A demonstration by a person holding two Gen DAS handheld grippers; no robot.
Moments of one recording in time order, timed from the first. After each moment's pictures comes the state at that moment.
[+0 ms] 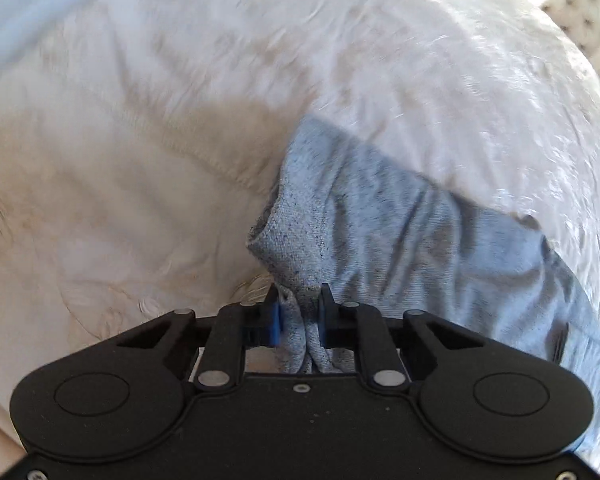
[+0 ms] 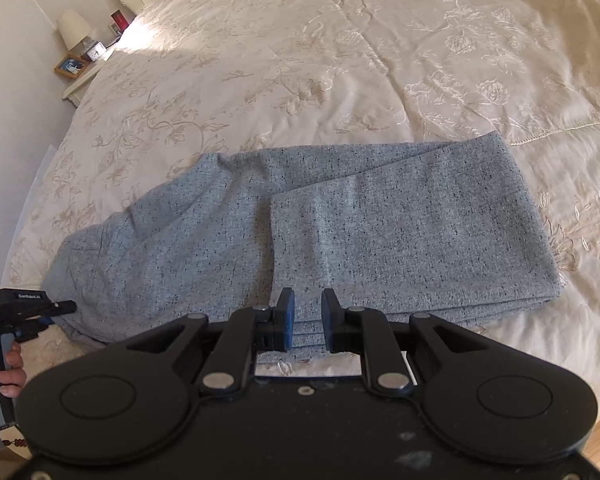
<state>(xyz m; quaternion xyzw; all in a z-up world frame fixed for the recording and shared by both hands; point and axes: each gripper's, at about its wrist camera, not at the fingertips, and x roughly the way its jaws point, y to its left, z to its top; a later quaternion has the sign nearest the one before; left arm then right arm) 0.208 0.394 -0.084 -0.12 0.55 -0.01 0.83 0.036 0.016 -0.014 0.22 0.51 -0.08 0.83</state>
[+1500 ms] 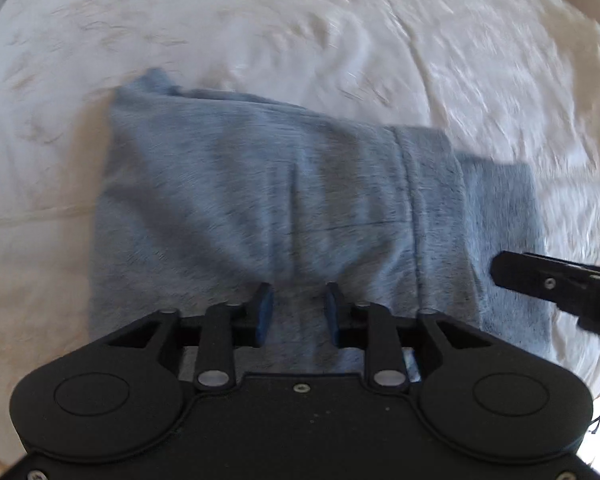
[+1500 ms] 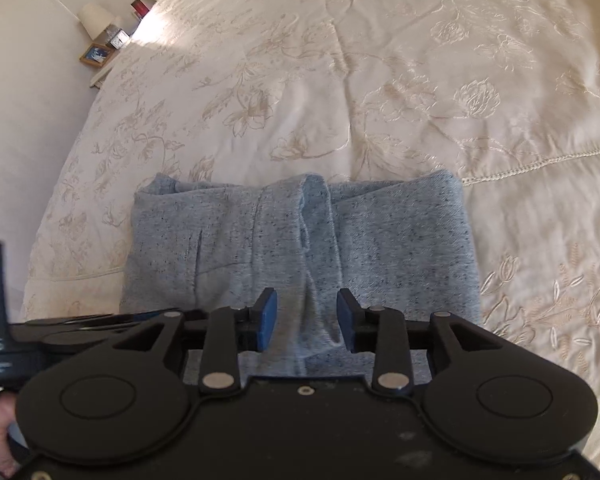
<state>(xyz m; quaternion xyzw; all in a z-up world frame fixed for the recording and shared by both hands) 0.162 0.068 -0.104 0.08 0.60 -0.18 0.77 0.072 -0.121 -0.053 0.24 0.54 0.00 0.81</state>
